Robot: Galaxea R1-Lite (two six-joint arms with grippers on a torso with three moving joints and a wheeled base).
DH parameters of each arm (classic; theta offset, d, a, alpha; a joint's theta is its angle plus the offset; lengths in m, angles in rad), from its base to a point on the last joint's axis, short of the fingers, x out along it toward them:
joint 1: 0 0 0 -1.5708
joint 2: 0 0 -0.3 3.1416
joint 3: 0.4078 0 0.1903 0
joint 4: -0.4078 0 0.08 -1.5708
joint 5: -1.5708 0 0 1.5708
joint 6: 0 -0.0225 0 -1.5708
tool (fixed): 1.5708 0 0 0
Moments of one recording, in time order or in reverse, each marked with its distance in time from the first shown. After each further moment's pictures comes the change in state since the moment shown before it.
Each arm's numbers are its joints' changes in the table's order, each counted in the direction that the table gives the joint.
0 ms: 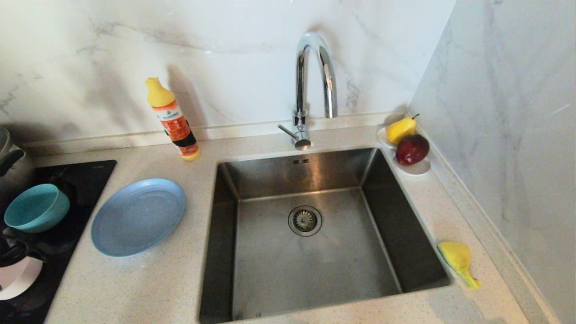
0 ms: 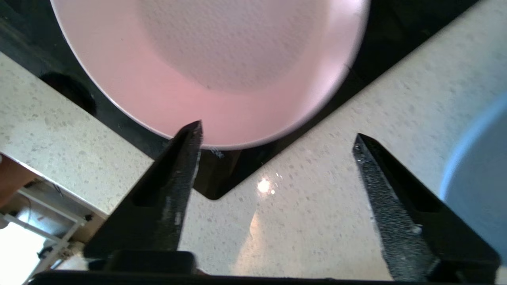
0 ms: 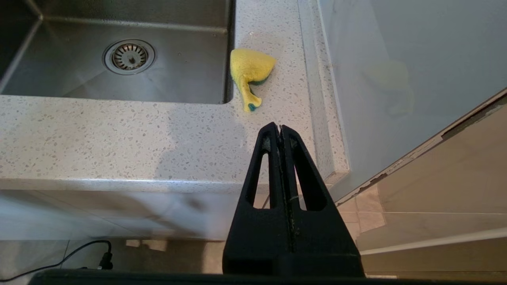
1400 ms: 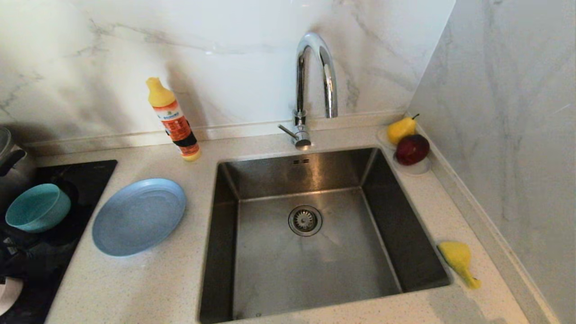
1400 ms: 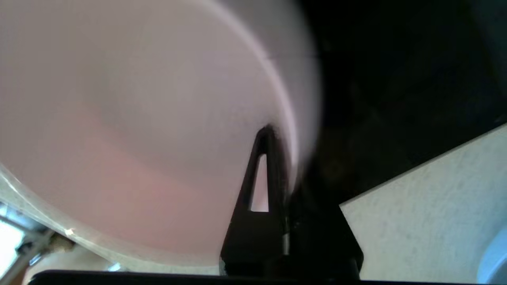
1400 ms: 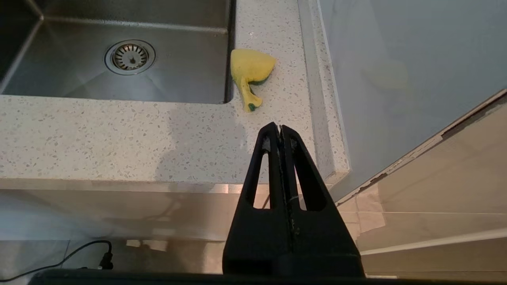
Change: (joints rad) left arm 0.069 0.150 0.016 0.091 -0.037 -0.001; right arm 0.000 0.000 0.000 0.000 0.000 0.000
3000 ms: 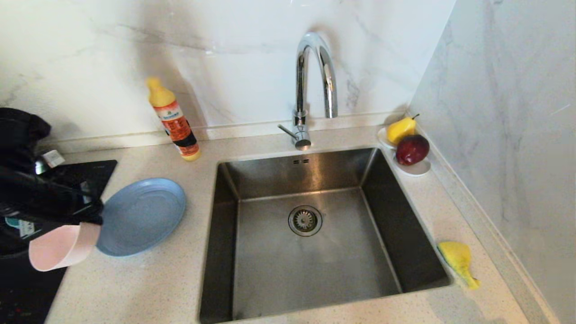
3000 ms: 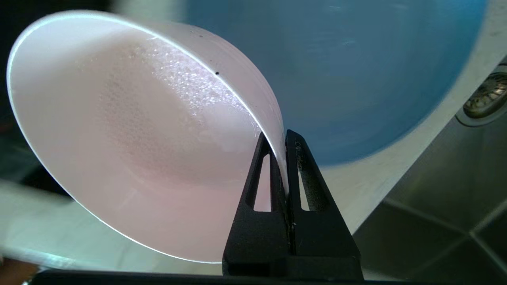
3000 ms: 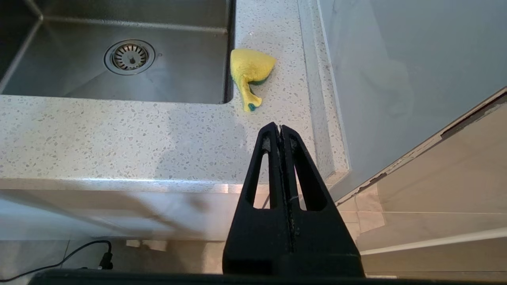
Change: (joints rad) left arm -0.558 -0.257 0.085 -0.119 0.114 0.131; right arm 0.000 0.000 0.000 0.000 0.000 0.000
